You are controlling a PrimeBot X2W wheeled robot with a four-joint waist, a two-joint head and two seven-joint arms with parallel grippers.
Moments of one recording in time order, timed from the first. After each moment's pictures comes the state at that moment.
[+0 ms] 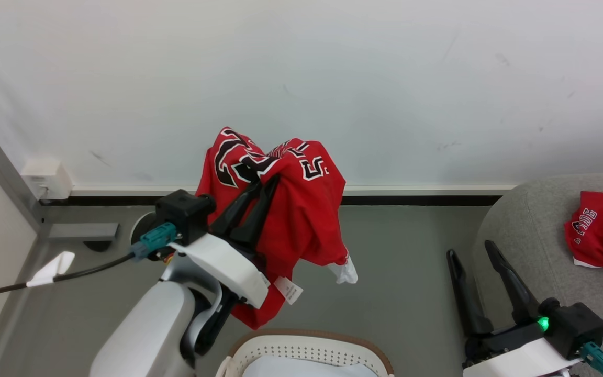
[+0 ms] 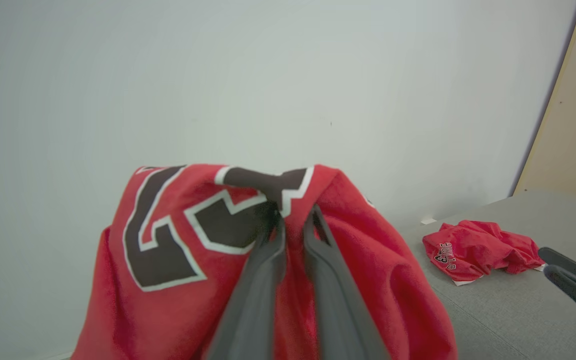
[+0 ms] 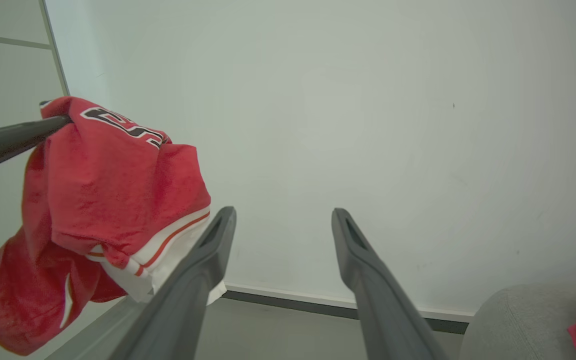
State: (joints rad) left arm -0.53 0.23 -0.50 0.20 -0.47 -0.05 -0.08; right arm -0.15 -0.11 0.25 0.15 0.39 0.13 -0.26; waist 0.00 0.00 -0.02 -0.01
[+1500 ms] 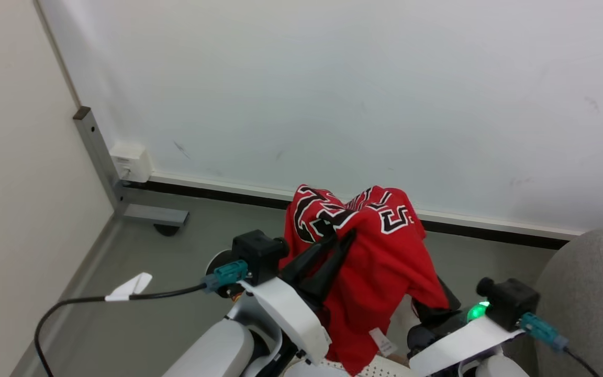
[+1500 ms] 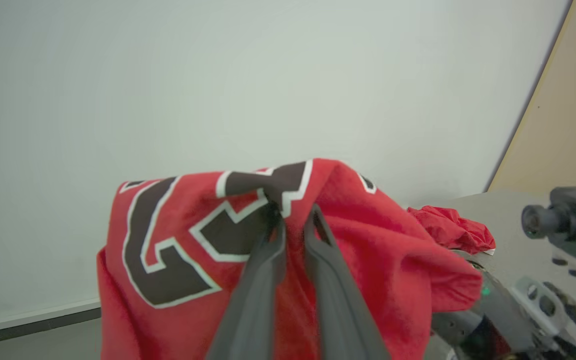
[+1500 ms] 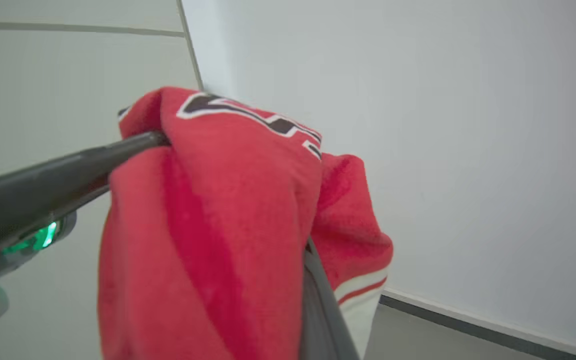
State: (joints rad) left arm -0.47 0.14 -0.66 0.16 -0.53 -0.07 -0.04; right arm -0.32 -0.05 0.48 0.35 0.51 0.13 -0.26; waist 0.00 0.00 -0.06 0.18
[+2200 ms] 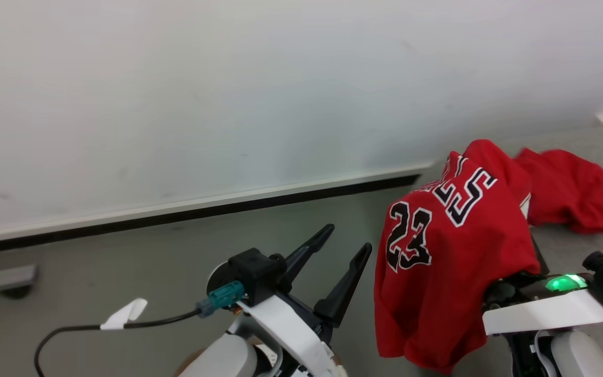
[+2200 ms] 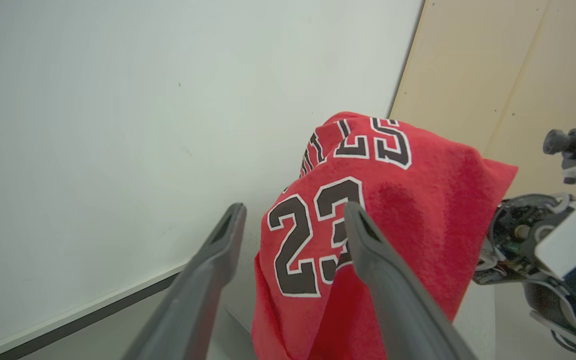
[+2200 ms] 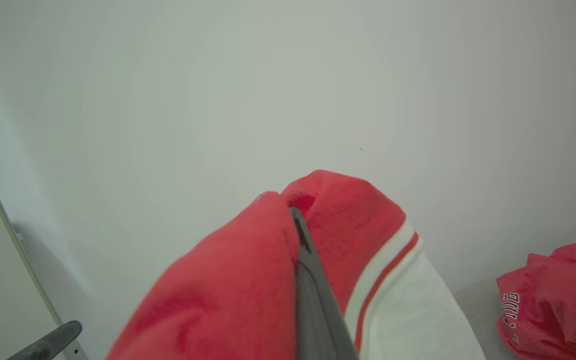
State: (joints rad) left arm -0.43 0.15 -0.68 0.15 -0.52 -0.07 -0.14; right arm -0.28 -0.10 0.23 0.16 0.65 0.13 -0.26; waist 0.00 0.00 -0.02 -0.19
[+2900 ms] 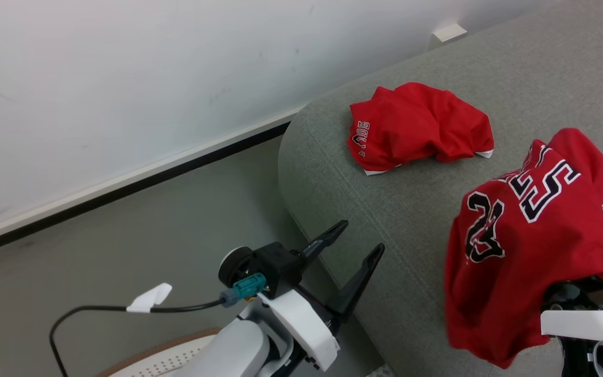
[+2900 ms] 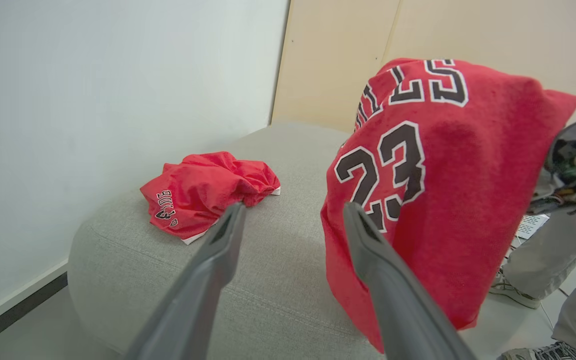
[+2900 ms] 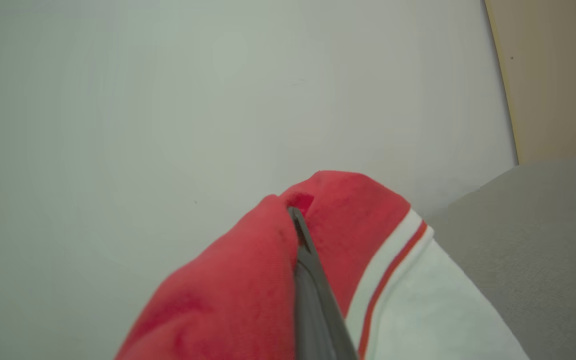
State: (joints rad) left arm -0.52 0.14 -0.76 0.28 -0.46 -0.10 -0.20; right arm -0.19 -0.09 0.03 0.00 0.62 0.13 -0.26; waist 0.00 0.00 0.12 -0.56
